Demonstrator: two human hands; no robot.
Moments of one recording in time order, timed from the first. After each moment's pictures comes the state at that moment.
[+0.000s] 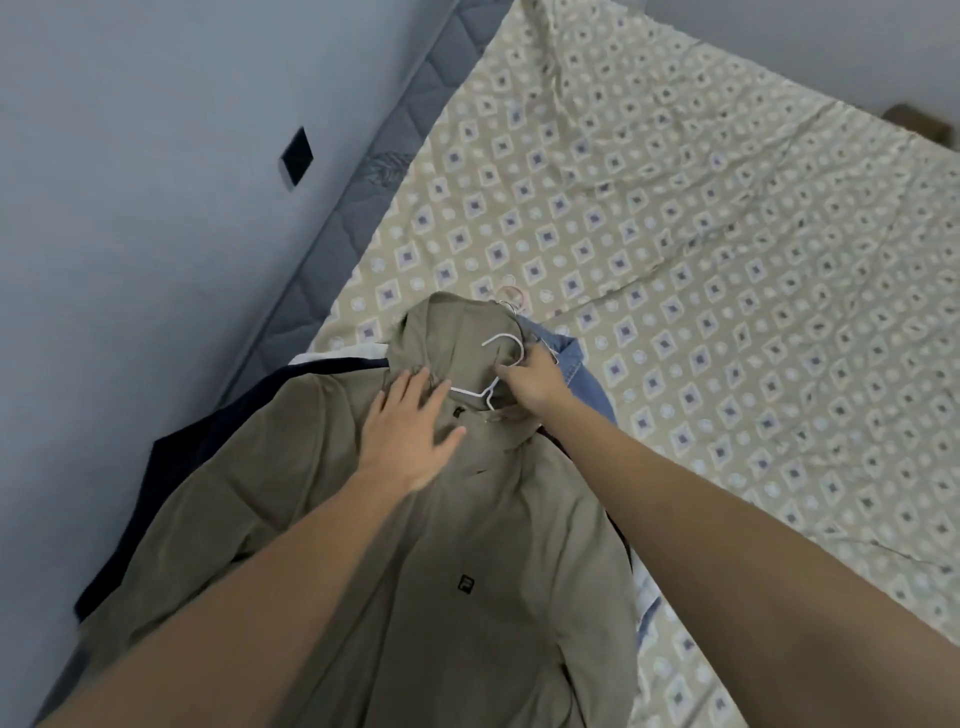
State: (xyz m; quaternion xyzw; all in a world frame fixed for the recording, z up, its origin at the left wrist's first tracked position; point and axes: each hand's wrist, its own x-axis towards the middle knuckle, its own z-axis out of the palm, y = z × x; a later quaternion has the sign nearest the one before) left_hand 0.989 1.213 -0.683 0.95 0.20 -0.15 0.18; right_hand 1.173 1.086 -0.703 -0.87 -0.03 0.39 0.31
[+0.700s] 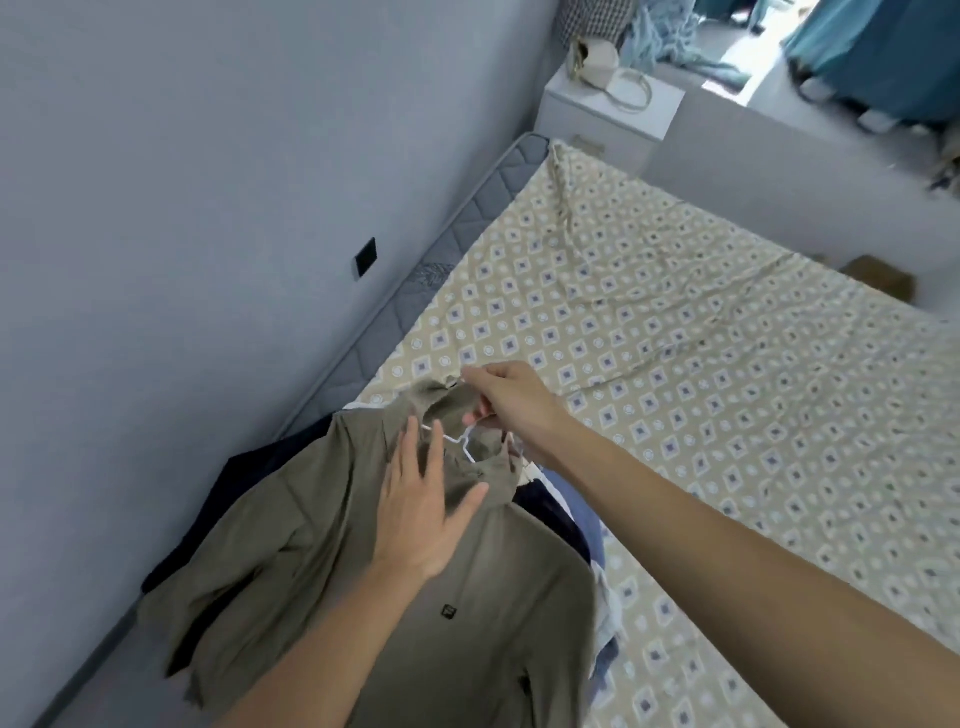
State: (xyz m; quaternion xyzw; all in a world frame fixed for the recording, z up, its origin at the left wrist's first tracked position) left_hand 0.927 1.150 -0.555 0.90 0.32 0.02 0.29; right_hand 1.102 1.115 -0.433 -0.76 -0.14 0.46 0.45
